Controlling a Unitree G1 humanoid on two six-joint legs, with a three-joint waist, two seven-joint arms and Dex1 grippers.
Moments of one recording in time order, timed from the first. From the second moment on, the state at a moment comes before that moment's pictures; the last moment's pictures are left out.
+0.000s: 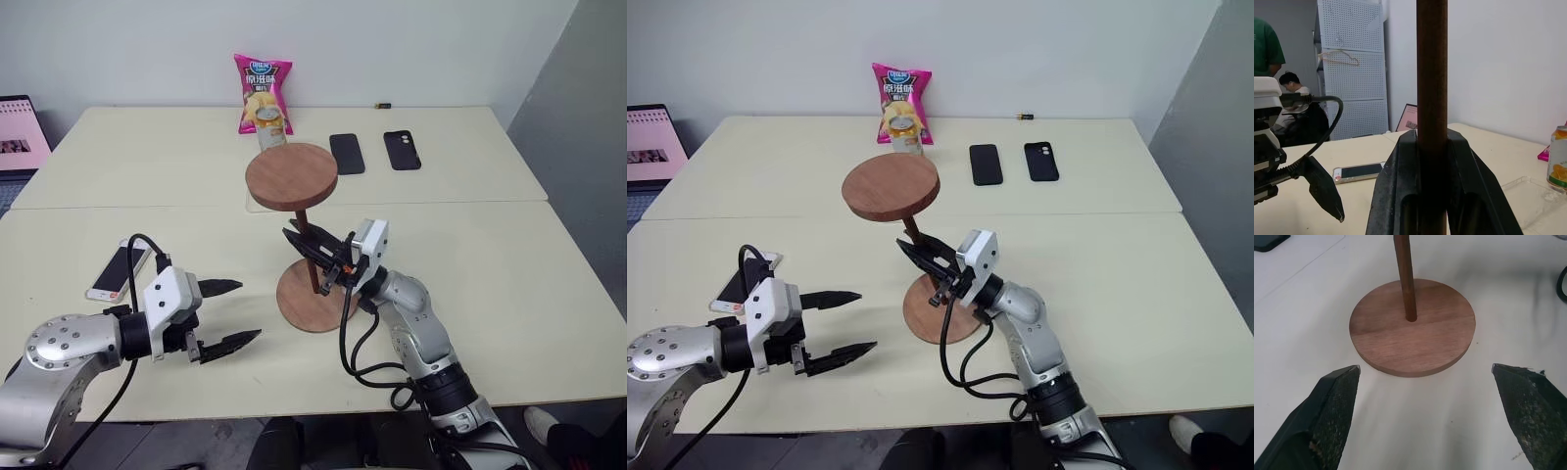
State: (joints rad) left arm 0.15 0.87 0.28 -0.46 -0.49 0.38 -1.05; right arm -0.41 0.04 0.27 0.08 0.26 -0.16 0.71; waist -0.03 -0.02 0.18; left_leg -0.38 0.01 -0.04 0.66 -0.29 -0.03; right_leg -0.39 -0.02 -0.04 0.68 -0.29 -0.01
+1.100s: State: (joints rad) left arm 0.12 0.87 0.24 -0.46 -0.49 0.38 -1.05; right arm -0.37 -0.02 0.29 0.06 0.25 -0.14 0.70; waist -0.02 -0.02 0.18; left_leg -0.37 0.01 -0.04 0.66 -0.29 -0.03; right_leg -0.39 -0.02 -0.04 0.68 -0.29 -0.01
